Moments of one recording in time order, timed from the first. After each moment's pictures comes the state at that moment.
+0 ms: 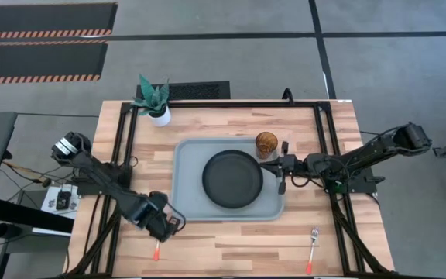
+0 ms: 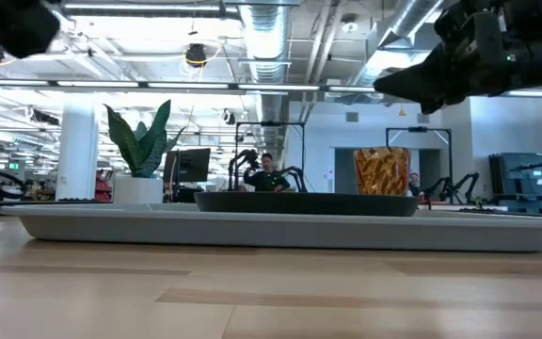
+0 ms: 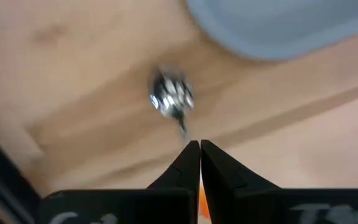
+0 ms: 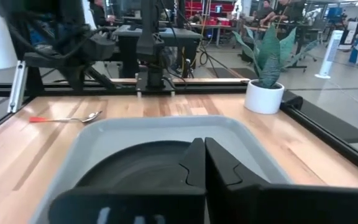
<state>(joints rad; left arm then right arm) -0.70 1.55 1.08 -1.01 0.00 -1.92 0.16 1.09 0.20 0.84 0.31 -0.01</state>
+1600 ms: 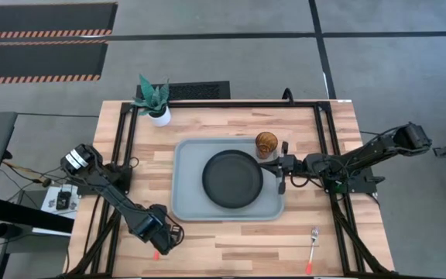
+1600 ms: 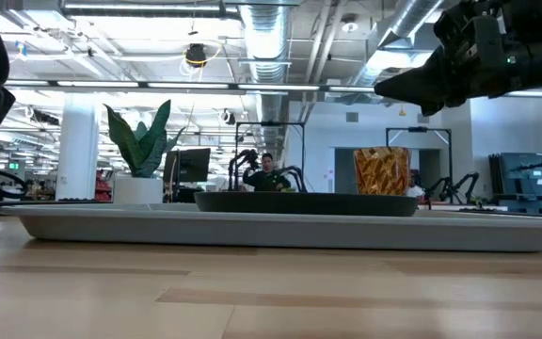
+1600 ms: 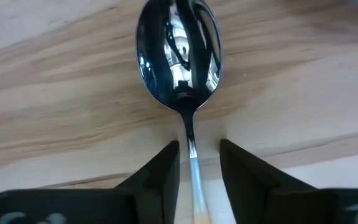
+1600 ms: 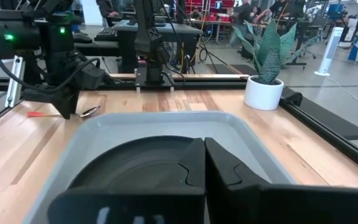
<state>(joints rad) -0.77 1.73 0.97 -0.74 0.05 -2.14 0.16 1.09 0.20 0.82 0.31 -0.01</state>
